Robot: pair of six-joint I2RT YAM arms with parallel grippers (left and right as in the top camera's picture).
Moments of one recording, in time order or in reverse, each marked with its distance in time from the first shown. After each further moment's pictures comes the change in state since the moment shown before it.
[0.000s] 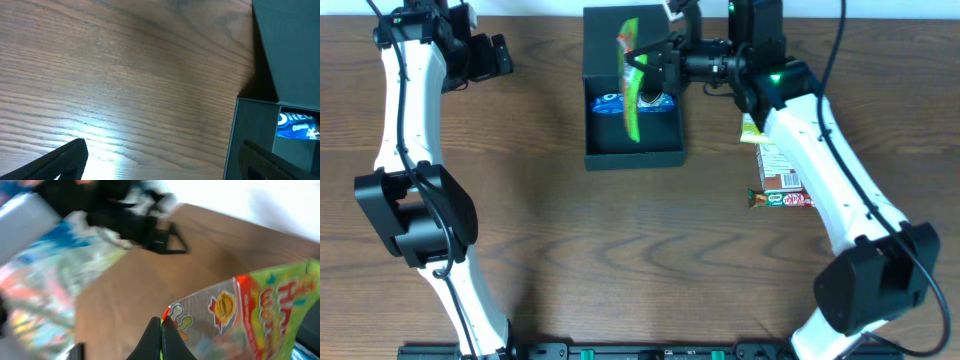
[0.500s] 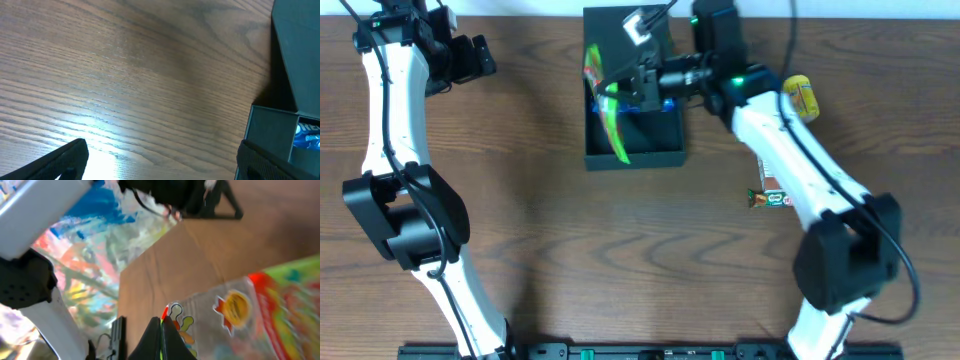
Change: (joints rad) left arm 0.056 0.000 0.000 0.000 0.002 0.000; right arm 0.068 0.128 0.000 0.036 -0.194 0.043
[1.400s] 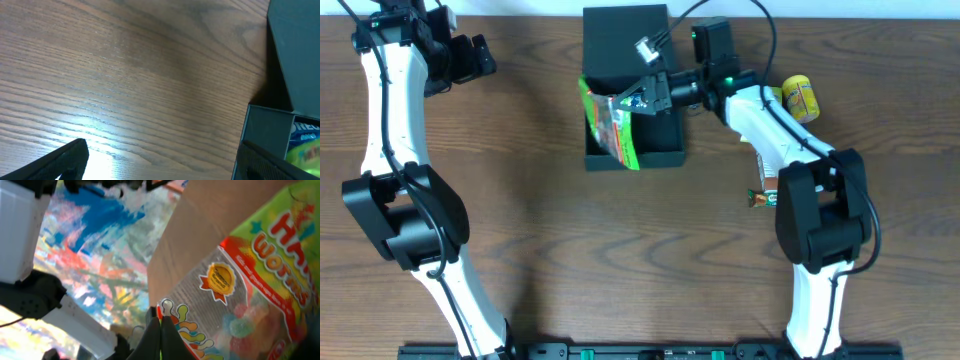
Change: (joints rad) left arm 0.005 0.000 0.000 0.000 0.017 0.000; right arm -0.098 0.212 -0.006 0.047 -0.179 0.219
